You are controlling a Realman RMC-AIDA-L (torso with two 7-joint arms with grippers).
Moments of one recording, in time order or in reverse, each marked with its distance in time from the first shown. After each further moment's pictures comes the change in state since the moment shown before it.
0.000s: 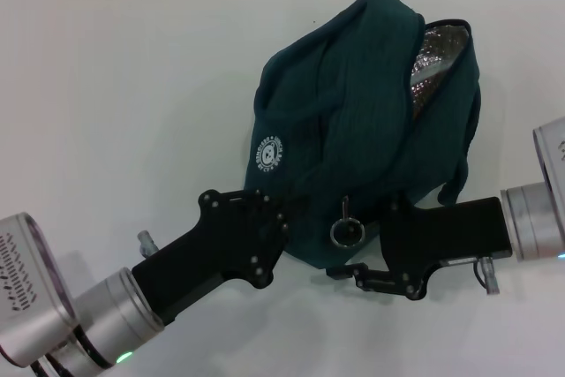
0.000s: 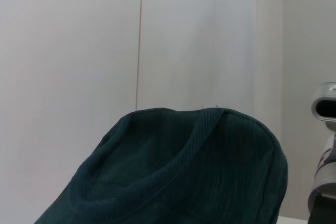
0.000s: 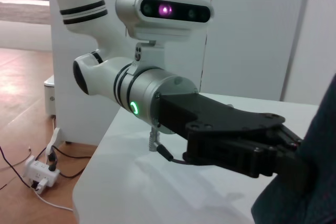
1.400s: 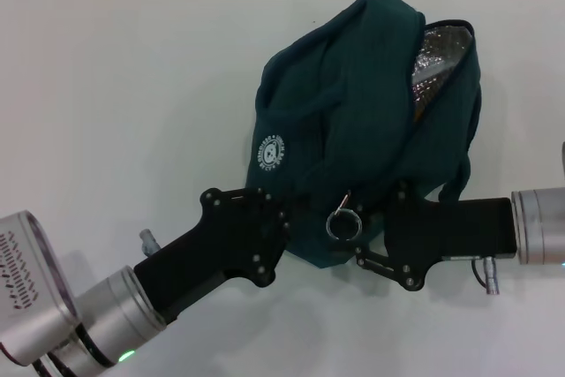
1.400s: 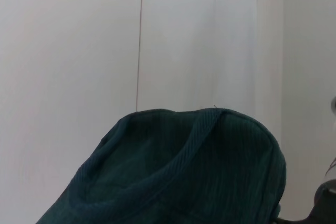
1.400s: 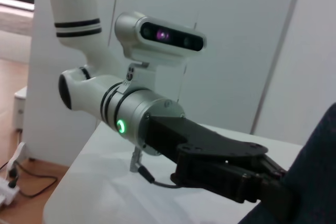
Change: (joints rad) left arm -0.003 0.000 -0.001 0.004 -0.001 -0.002 0.000; right arm -0.065 0.007 -0.004 0.002 0.121 0.007 -0.164
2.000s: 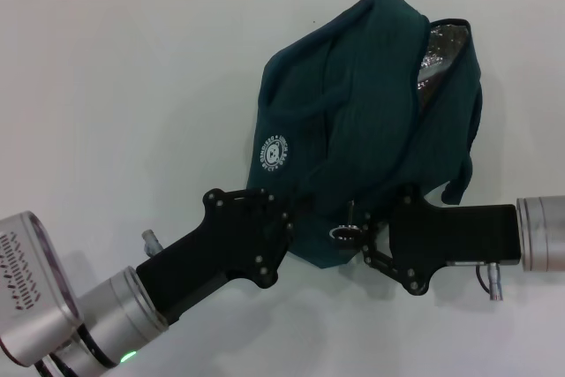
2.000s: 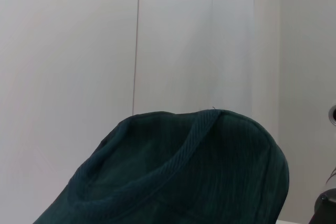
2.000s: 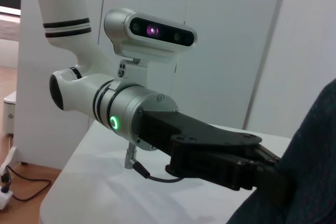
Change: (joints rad) left arm 0.000 0.000 0.002 0.010 0.003 -0.002 0.002; right arm -0.013 0.000 0.003 0.025 0.012 0.006 -0.014
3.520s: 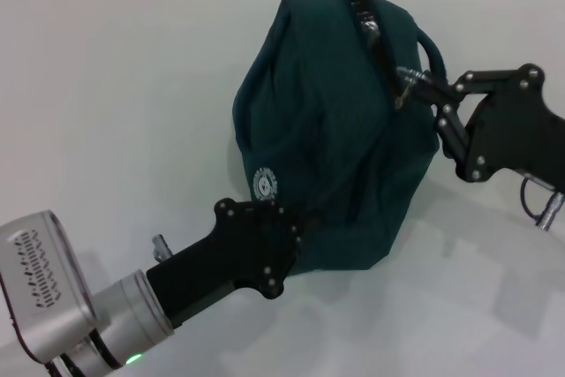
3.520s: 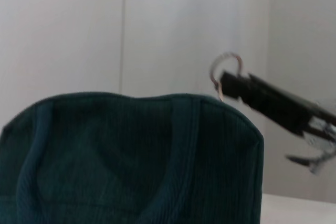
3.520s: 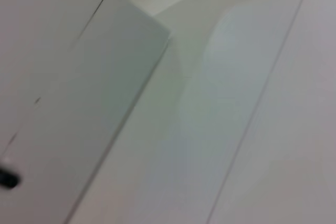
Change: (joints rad) left arm -0.016 0.002 0.006 -0.007 0.040 -0.048 0.000; right arm -0.086 0.002 -0.009 0.183 0.667 -0.221 -0.540
